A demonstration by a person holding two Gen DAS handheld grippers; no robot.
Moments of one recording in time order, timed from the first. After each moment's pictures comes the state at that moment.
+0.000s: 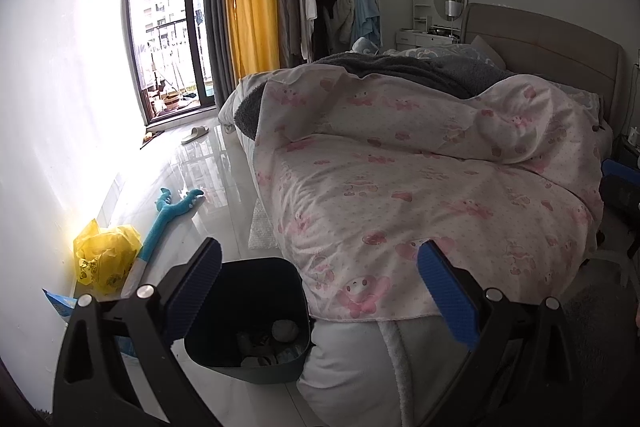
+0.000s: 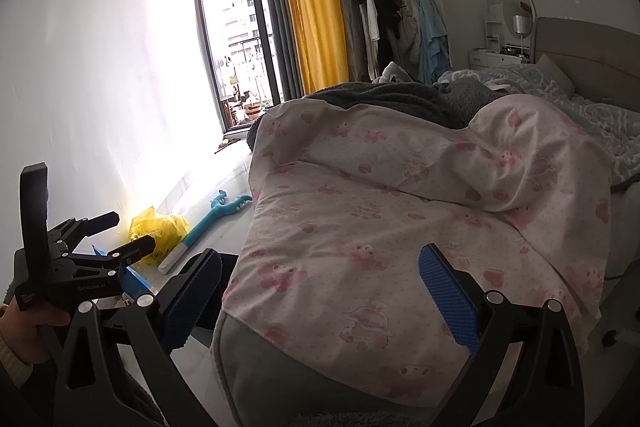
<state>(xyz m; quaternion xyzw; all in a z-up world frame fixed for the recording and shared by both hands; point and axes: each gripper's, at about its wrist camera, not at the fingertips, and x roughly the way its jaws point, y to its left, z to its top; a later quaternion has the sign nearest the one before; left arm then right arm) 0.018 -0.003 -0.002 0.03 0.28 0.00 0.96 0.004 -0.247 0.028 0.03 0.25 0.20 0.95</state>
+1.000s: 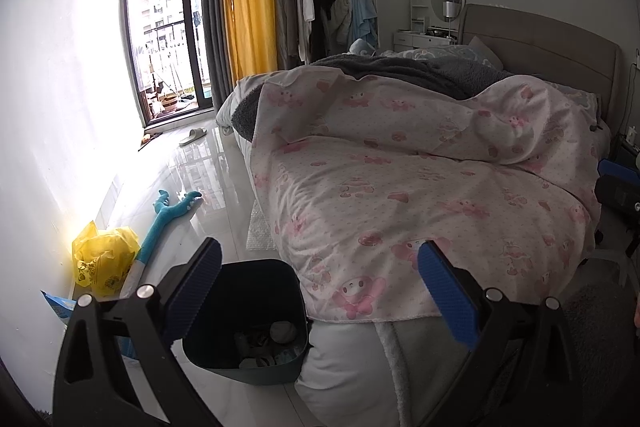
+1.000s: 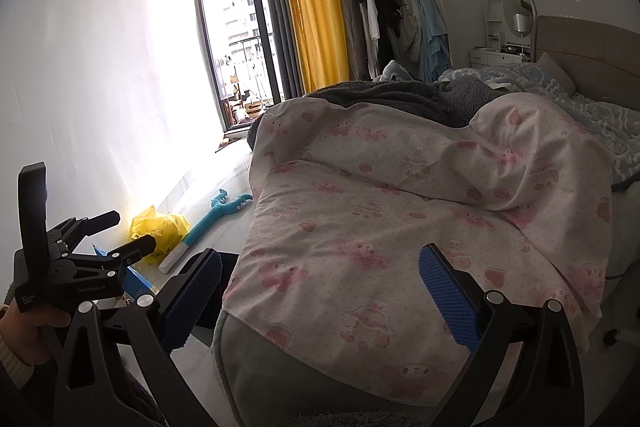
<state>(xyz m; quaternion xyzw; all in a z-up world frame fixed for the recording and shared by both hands) 0.016 -0.006 -0.002 0.04 0.28 -0.01 0.96 0.003 -0.247 0.028 0.03 0.25 0.20 0.95</state>
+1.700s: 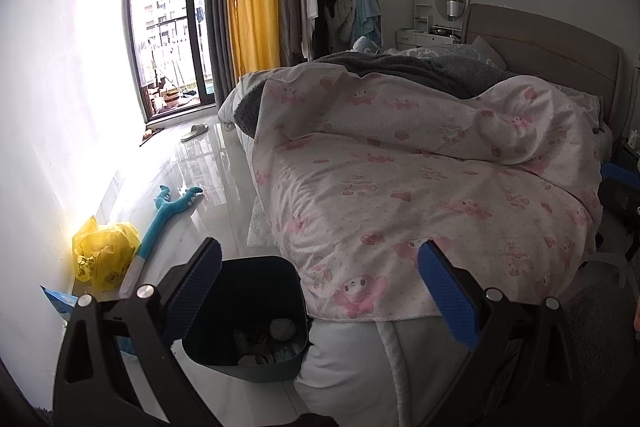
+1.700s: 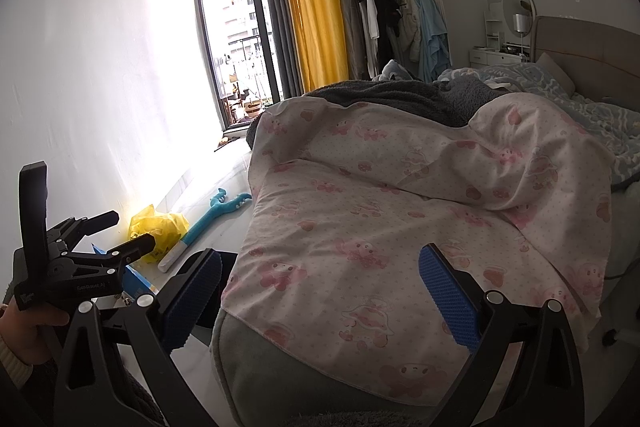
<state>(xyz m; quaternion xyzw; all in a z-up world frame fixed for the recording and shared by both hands) 0.017 -0.005 -0.004 0.03 0.28 0.00 0.96 0.003 -0.247 0.028 0.03 0.25 0.20 0.95</state>
